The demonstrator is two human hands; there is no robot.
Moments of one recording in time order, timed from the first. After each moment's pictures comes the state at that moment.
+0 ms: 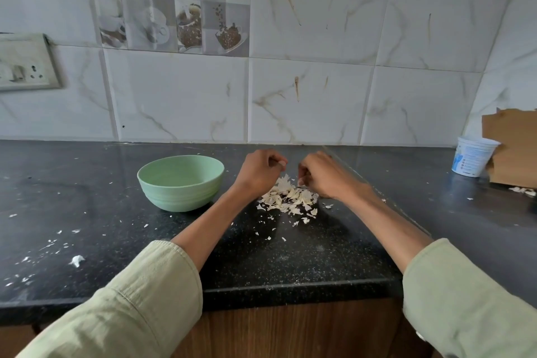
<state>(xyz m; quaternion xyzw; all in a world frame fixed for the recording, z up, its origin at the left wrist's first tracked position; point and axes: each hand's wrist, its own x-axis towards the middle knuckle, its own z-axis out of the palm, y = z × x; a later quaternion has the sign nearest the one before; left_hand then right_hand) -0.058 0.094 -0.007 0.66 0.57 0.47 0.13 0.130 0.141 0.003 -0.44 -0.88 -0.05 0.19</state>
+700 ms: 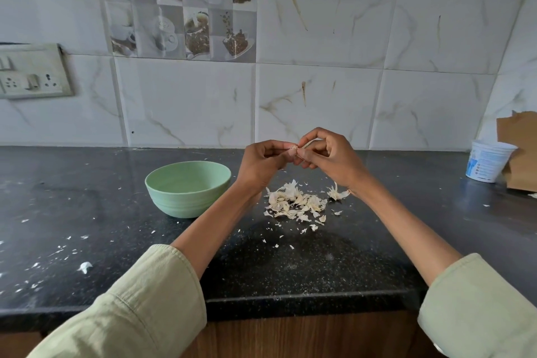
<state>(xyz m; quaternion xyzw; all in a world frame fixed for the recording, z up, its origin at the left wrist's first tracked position) -0.063 0.083 0.008 0.56 0.38 0.65 0.35 0.128 0.121 0.035 -0.27 -0.81 0.27 0.45</state>
